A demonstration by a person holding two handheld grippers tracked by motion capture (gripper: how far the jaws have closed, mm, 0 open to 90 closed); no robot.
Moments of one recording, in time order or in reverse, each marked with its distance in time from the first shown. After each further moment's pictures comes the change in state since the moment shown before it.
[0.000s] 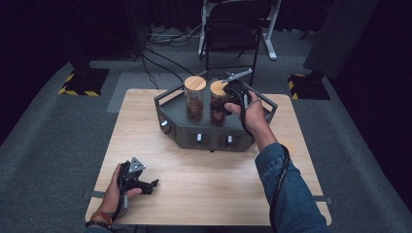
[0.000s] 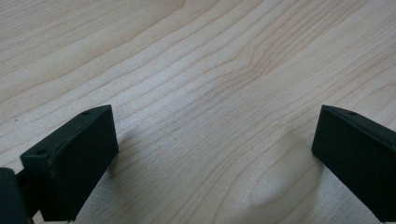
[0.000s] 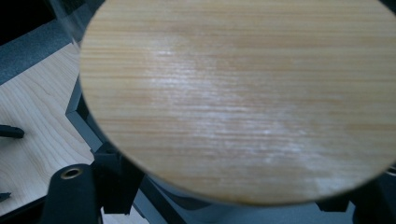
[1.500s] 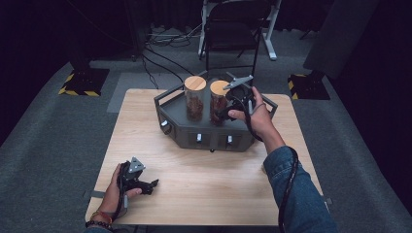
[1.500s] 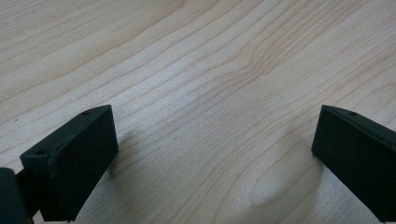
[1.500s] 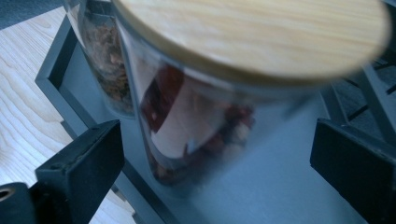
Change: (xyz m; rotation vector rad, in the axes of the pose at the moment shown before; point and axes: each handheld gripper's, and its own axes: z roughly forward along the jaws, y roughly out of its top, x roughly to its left) left arm 0.000 0.000 0.000 -0.001 0.000 -0.001; right arm 0.005 -0.015 -0.012 0.002 -0.106 -0.122
